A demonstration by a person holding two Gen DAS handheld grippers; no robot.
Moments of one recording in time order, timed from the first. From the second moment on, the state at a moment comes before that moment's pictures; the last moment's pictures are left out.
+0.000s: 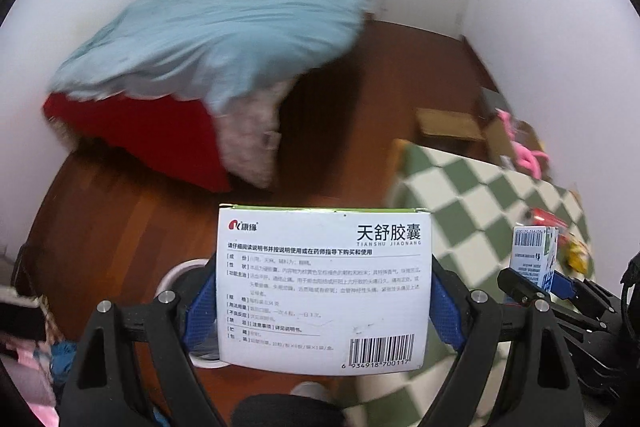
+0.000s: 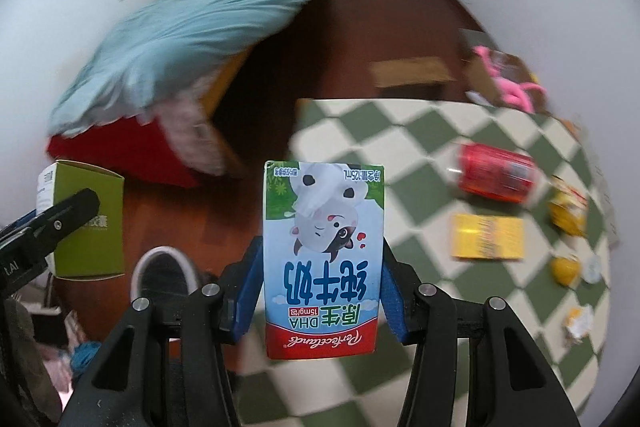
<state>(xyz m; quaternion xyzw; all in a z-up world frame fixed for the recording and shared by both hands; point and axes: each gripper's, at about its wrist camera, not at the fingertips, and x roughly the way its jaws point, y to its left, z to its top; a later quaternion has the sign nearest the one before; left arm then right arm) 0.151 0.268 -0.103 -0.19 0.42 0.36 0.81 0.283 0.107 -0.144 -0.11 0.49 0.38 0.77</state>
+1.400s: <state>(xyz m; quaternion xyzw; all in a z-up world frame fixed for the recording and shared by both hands) -0.109 0.453 -0.357 -0.42 0.50 0.53 0.54 0.073 0.447 -0.428 -0.40 0.61 0.46 0.51</state>
